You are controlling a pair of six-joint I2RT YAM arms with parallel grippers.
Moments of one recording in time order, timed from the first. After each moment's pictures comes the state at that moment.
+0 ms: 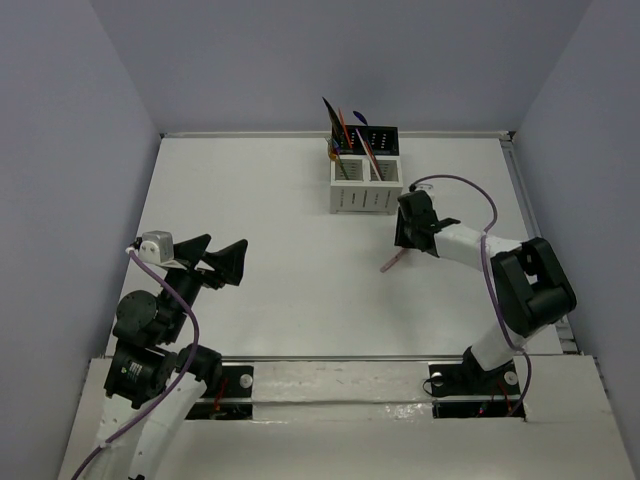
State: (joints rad) left arm -0.37 0.23 0.67 -0.32 -0.02 -0.40; right arm 0.40 1.63 0.89 -0.16 0.33 0.42
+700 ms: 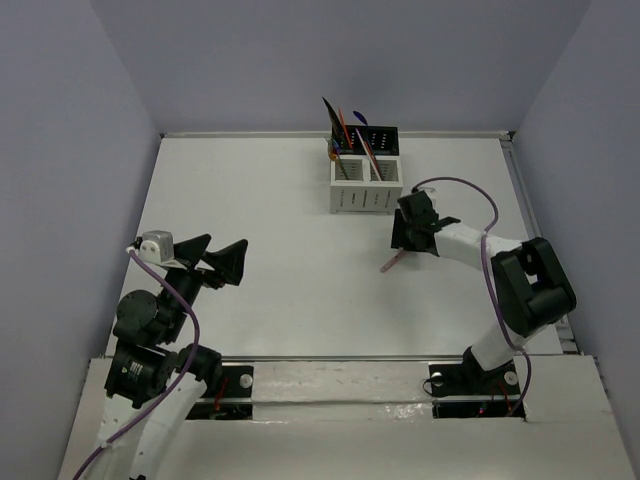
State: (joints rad) left arm -0.36 0.23 0.67 -0.32 -0.01 -0.40; right arm 0.40 1.64 0.92 -0.24 0.33 0.45
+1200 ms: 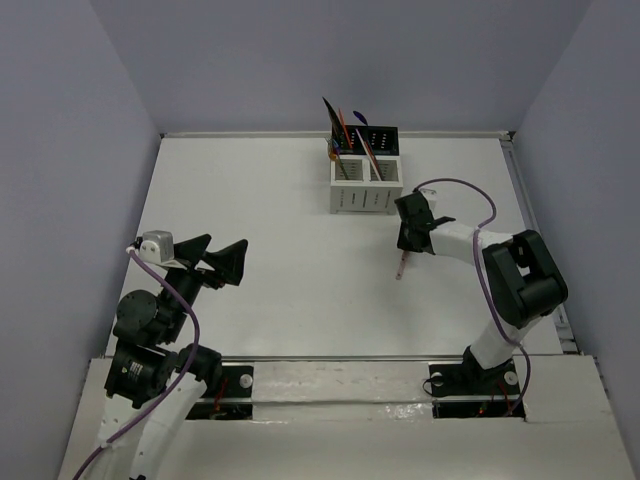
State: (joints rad) left arm -0.36 0.23 0.67 -0.32 0.00 -0.40; right arm 0.40 1.70 0.93 -0.20 0.36 0.52
